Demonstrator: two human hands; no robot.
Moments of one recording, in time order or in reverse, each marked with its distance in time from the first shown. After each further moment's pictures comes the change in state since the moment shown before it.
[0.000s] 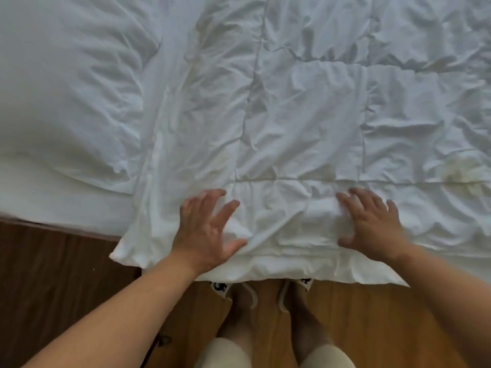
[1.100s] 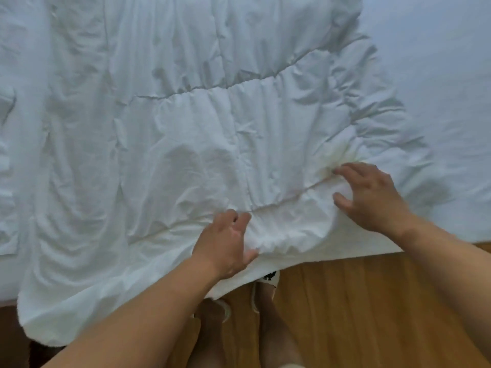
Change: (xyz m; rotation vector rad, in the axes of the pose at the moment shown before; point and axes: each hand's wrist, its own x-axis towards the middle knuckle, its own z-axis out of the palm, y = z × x) left_hand 0.089 0.275 0.059 0.043 -0.597 0.112; right_hand -0.045 0.234 0.052 0.387 0.351 0.116
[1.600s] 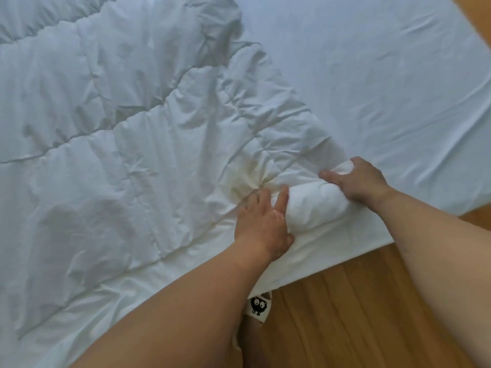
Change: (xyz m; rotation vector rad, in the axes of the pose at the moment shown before) left_hand 0.168 0.222 0.029 0.171 0.094 0.156; right_hand 0.027 0.195 0.012 0.617 -0.069 0.723
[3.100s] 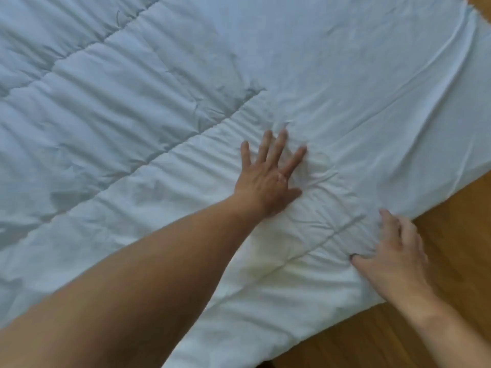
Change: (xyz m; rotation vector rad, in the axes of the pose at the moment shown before) left_hand 0.144 0.083 -0.019 0.338 0.037 0.351; right_hand -0.078 0.156 0.007 -0.204 0.207 0.095
